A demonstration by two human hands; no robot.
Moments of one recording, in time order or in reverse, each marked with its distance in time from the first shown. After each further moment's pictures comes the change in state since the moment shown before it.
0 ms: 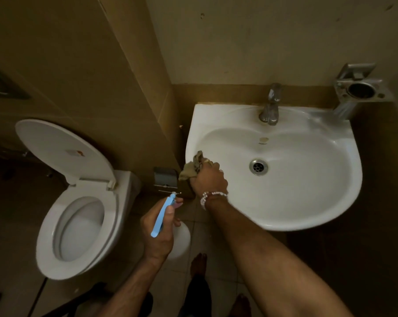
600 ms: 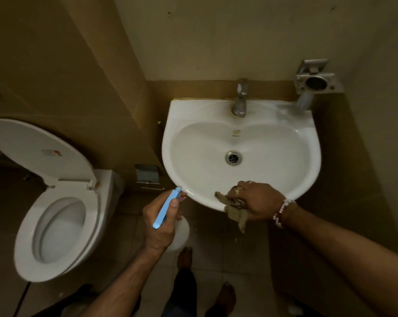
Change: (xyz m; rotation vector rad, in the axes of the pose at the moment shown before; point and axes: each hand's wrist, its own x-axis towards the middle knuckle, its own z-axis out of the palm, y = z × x) left_hand -0.027 0.036 0.042 -0.045 -0.158 0.093; right_hand -0.059 0.177 -0.139 -0.450 -0.343 -0.670
